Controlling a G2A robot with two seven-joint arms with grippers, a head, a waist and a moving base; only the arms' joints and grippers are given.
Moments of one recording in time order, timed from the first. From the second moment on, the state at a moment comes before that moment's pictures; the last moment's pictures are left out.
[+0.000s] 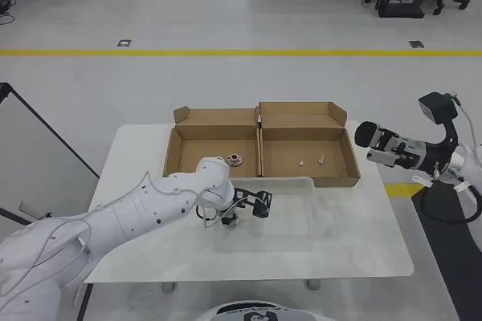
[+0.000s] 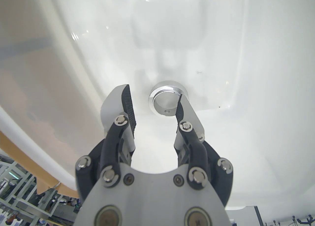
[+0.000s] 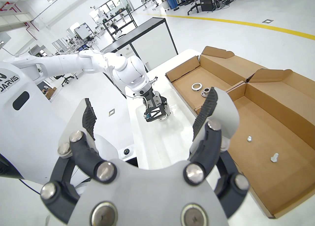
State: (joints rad) left arm 0.57 -1.13 -0.17 -1.48 0.84 -0.75 -1.07; right arm -1.38 -0.73 1.60 -1.67 0.42 -0.74 1.08
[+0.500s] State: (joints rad) left arm 0.57 -1.17 -0.17 -1.41 0.86 -0.80 -1.02; right arm -1.38 -0.73 1.60 -1.67 0.42 -0.74 1.08
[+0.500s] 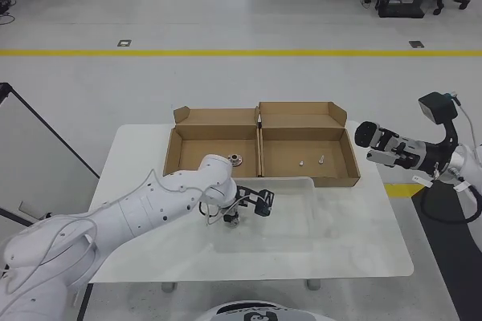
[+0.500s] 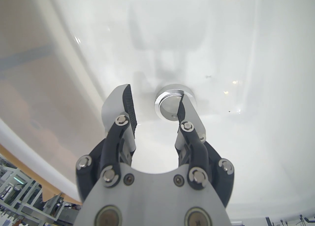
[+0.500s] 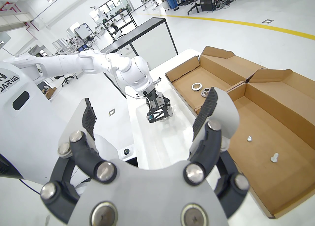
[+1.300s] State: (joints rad) left arm 0.56 -1.17 -0.17 -1.41 0.85 -0.76 -1.06; right arm -1.38 -0.73 1.60 -1.67 0.42 -0.74 1.08
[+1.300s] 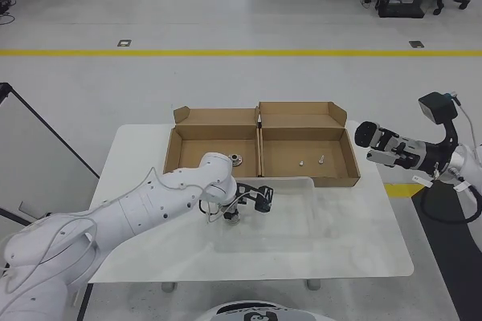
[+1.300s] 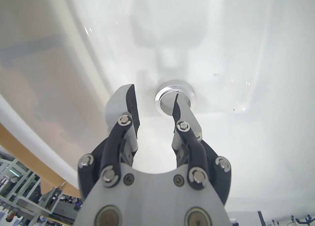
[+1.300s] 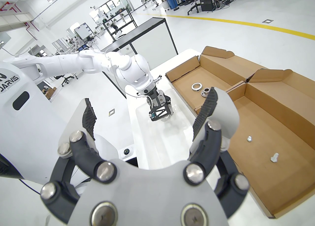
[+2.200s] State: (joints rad) left arm 0.56 -1.22 -0.17 -1.34 0.90 -0.81 -1.01; right arm -1.38 -0.73 1.60 -1.67 0.42 -0.74 1.08
